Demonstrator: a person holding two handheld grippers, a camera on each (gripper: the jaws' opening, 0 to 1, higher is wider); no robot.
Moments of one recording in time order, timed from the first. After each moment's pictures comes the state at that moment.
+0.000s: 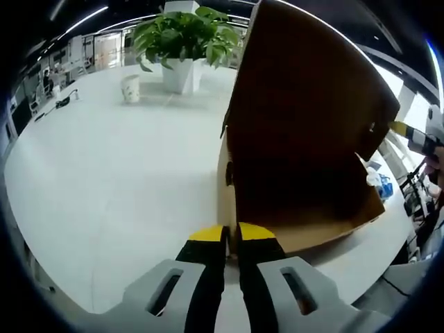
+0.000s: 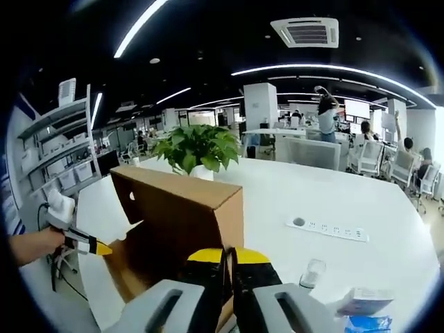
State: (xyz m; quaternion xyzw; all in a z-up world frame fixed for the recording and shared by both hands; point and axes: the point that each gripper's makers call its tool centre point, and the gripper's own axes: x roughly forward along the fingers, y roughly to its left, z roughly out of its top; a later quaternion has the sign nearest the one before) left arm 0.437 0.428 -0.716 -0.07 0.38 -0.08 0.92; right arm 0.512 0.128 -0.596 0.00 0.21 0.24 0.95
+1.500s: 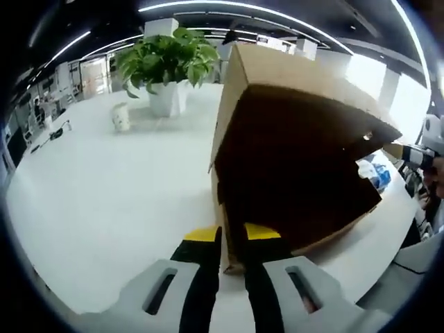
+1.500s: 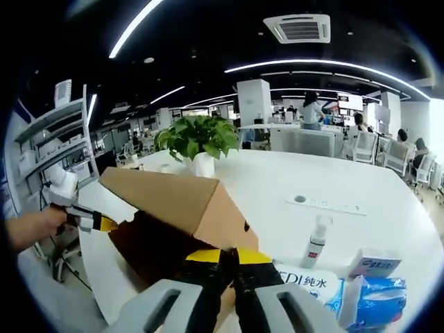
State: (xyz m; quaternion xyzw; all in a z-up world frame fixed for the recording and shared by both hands) left arm 0.445 0.424 -0.690 -0.02 0.33 -0.12 0.94; right arm 0.462 0.130 -0.634 0.01 0.22 0.22 0.95
